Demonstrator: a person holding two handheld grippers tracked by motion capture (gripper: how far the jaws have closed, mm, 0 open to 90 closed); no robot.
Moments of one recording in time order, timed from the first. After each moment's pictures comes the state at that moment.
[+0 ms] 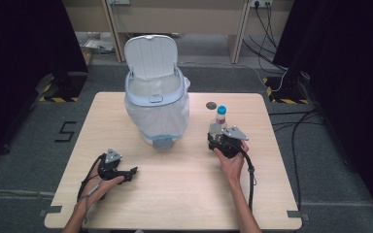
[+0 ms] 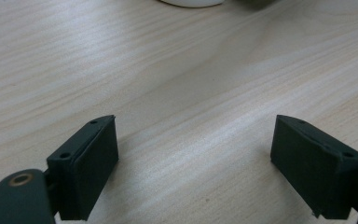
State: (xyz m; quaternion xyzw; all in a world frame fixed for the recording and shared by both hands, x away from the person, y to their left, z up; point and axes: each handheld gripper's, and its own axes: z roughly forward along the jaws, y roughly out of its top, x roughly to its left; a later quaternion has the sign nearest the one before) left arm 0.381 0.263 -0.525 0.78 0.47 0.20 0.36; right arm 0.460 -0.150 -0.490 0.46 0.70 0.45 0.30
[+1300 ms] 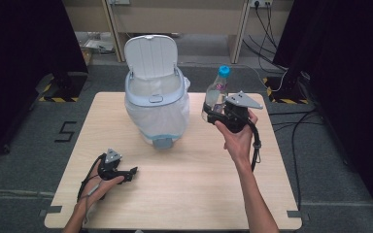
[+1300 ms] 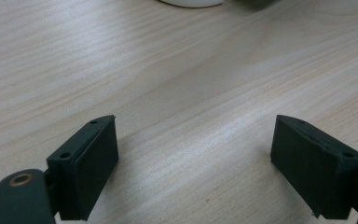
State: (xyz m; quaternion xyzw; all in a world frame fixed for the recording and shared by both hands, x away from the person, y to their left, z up) left arm 0.381 0.263 -0.525 0.78 0.47 0.20 0.36; right arm 0.445 -0.133 -0.327 0.41 0.69 0.52 0.30
